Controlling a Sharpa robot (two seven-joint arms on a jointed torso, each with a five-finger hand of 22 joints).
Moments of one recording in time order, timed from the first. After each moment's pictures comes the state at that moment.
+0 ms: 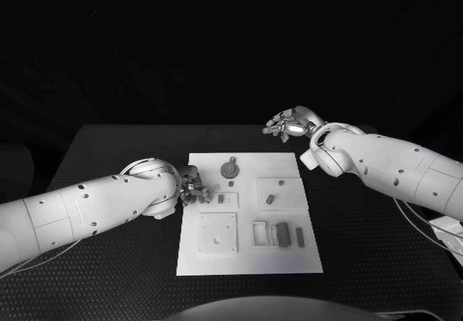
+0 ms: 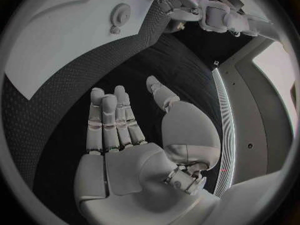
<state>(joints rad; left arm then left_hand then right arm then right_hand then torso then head) 1.19 -0.63 -0.14 1.36 -1.13 -0.01 -0.50 0.93 -0.01 0.60 -0.25 0.18 1.13 0.04 0.34 0.76 1.31 -0.07 0.81 0.67 1.13 -0.09 1.17 0.54 0.01 1.23 -0.18 0.24 1.31 1.17 -0.66 0.03 1.12 -0.80 -0.32 0.08 0.95 -0.12 0.51 -0.27 0.05 0.79 0.19 0.28 0.51 0.89 0.09 0.82 0.59 0.91 -0.01 1.33 0.69 0.25 0.86 0.10 0.86 1.27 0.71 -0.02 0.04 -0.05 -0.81</state>
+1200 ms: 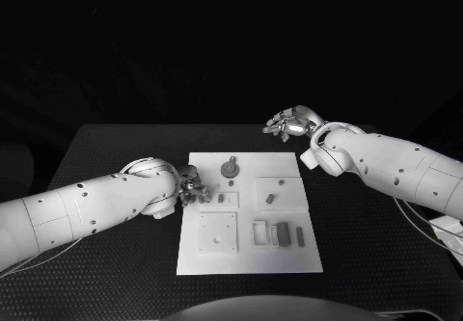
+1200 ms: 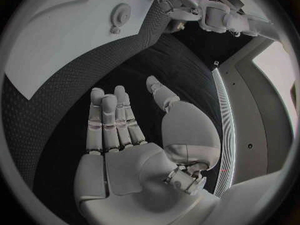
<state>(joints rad) 1.19 -0.63 -0.14 1.36 -1.11 0.00 -0.51 0.94 -0.03 0.60 -0.25 0.21 1.14 0.03 0.33 0.77 1.31 -0.07 0.82 0.68 1.14 -0.09 1.19 0.55 0.01 1.23 -0.18 0.27 1.31 1.17 -0.66 0.03 1.12 -0.80 -0.32 0.08 0.95 -0.12 0.51 -0.27 0.05 0.79 0.19 0.28 0.51 0.88 0.08 0.82 0.59 0.91 -0.01 1.33 0.70 0.25 0.86 0.10 0.86 1.27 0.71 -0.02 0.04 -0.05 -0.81</state>
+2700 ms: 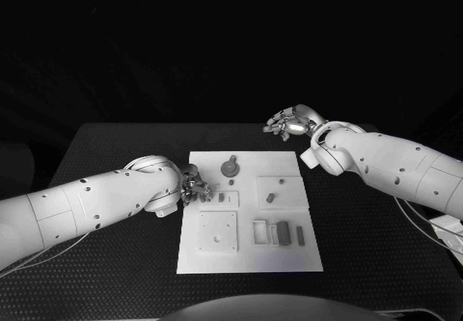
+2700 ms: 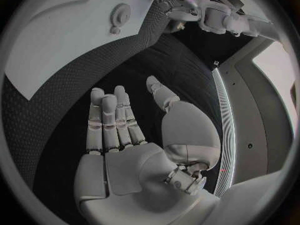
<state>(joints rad) 1.20 -0.61 -0.14 1.34 -1.05 0.00 -0.55 0.87 0.05 0.60 -0.25 0.28 1.17 0.01 0.34 0.81 1.33 -0.07 0.87 0.70 1.15 -0.10 1.22 0.55 0.01 1.23 -0.19 0.33 1.31 1.17 -0.66 0.03 1.12 -0.80 -0.32 0.08 0.95 -0.12 0.51 -0.27 0.05 0.78 0.19 0.28 0.51 0.88 0.09 0.82 0.58 0.90 -0.01 1.33 0.69 0.25 0.86 0.10 0.86 1.27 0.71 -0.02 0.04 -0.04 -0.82</state>
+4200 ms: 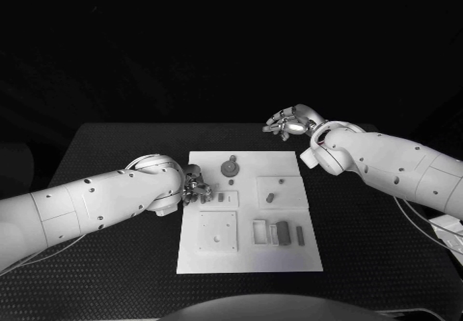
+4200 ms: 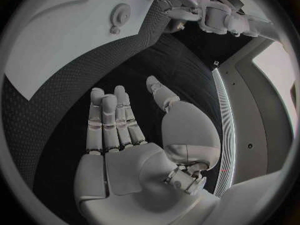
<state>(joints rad) 1.20 -0.60 -0.15 1.34 -1.11 0.04 -0.55 0.88 0.03 0.62 -0.23 0.27 1.17 0.01 0.34 0.82 1.33 -0.07 0.87 0.70 1.15 -0.10 1.23 0.55 0.01 1.23 -0.20 0.36 1.31 1.17 -0.66 0.03 1.12 -0.80 -0.32 0.08 0.95 -0.12 0.51 -0.27 0.05 0.79 0.19 0.28 0.51 0.88 0.09 0.82 0.58 0.91 -0.01 1.33 0.69 0.25 0.86 0.10 0.86 1.27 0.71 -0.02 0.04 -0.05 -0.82</state>
